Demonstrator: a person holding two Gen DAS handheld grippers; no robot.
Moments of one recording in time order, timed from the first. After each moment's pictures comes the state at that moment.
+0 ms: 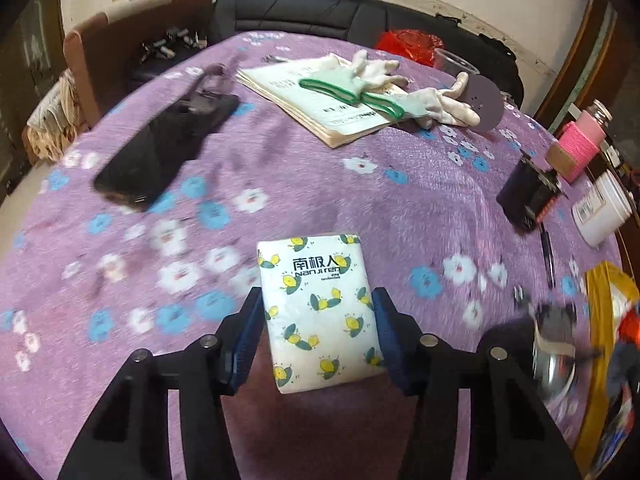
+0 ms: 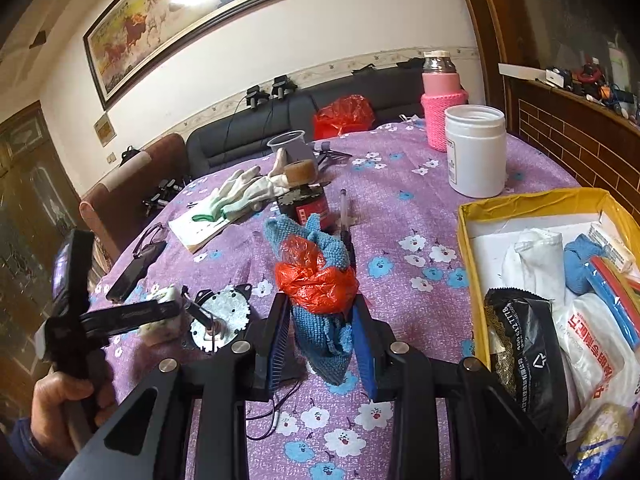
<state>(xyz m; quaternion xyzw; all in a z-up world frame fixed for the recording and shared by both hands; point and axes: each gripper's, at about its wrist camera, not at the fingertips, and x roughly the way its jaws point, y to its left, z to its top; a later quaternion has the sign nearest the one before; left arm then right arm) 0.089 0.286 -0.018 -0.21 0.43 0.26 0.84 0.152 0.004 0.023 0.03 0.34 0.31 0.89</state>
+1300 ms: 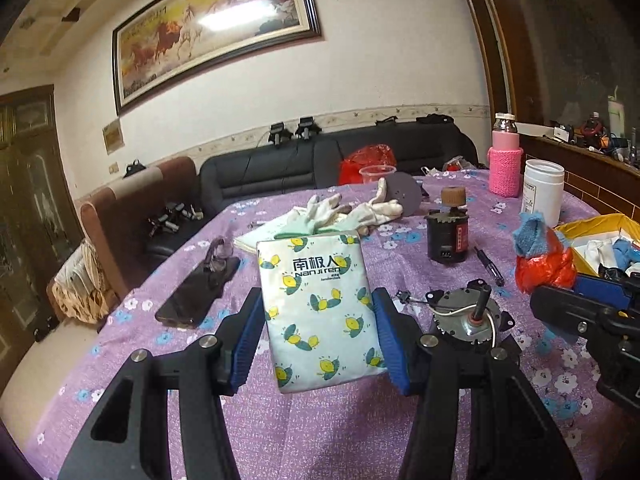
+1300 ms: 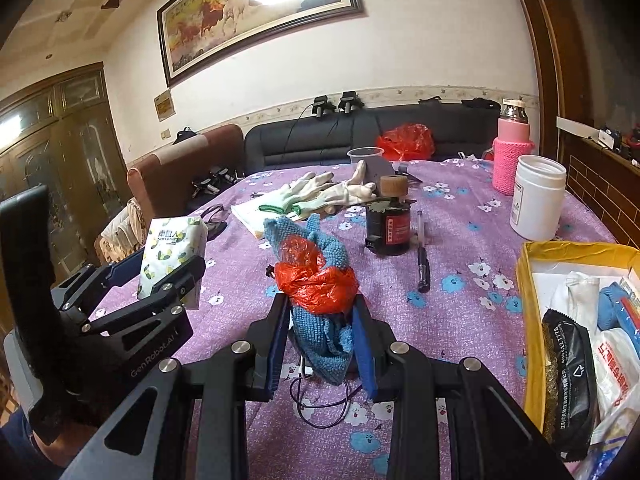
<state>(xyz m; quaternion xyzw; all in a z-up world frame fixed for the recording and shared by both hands) 0.037 0.179 0.032 0.03 0.22 0.27 0.94 0.102 0.038 0.028 -0.02 0.27 0.39 0.88</state>
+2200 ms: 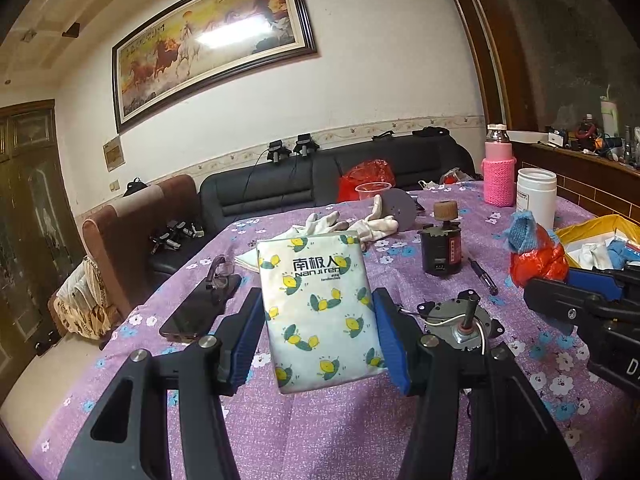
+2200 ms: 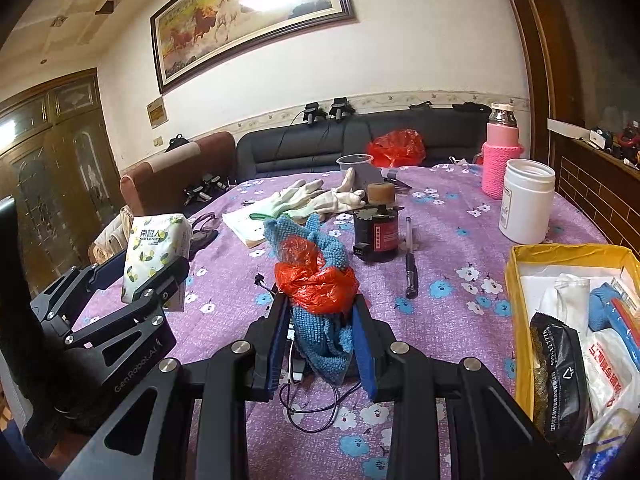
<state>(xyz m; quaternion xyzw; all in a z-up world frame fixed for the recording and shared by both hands) 0.030 0.173 0.041 0.04 0.20 0.27 0.94 0.103 0.031 0.032 -0.01 0.26 0.38 0.89</state>
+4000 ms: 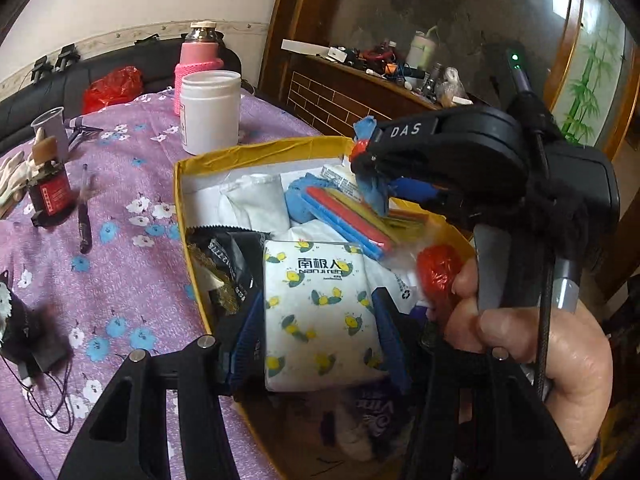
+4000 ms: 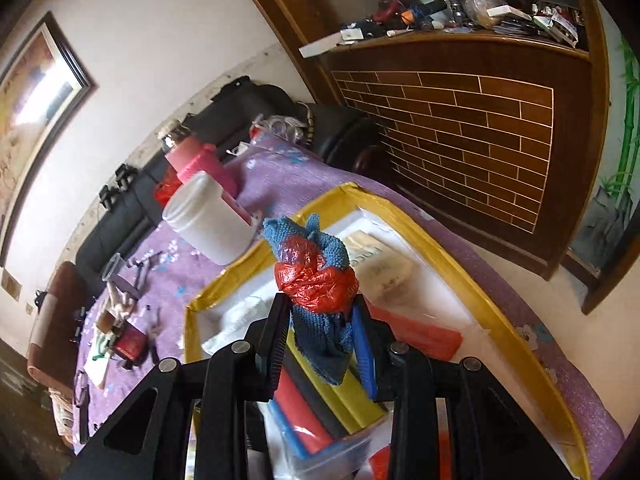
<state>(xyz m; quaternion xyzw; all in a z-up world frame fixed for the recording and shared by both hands) 0.149 -0.047 0.015 -0.07 0.39 -0.15 0.91 0.241 -0.209 0.033 0.21 0.39 0.05 0.89</state>
